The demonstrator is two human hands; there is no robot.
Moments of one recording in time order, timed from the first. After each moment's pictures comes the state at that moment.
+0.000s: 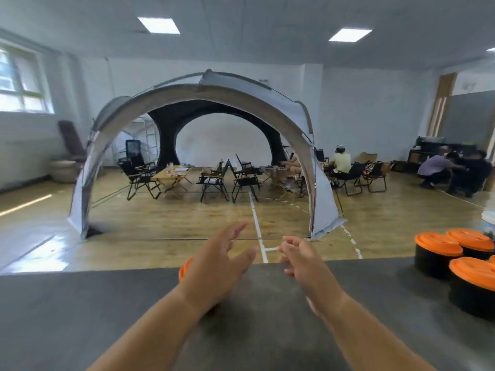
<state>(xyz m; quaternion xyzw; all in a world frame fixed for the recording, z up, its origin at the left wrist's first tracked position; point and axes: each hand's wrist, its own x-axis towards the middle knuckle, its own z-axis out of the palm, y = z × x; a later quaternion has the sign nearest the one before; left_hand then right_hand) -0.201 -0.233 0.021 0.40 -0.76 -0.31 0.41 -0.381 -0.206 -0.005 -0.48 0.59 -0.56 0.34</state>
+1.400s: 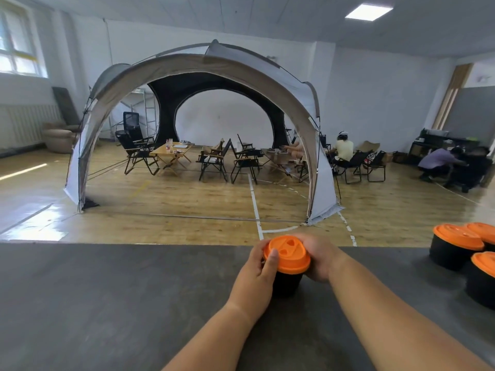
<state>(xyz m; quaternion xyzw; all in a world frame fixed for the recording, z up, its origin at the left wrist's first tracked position) -0.243 -0.261 -0.078 0.40 -0.67 -0.47 0.41 -0.390 -0.260 -0.016 -0.32 0.62 -0.47 0.53</state>
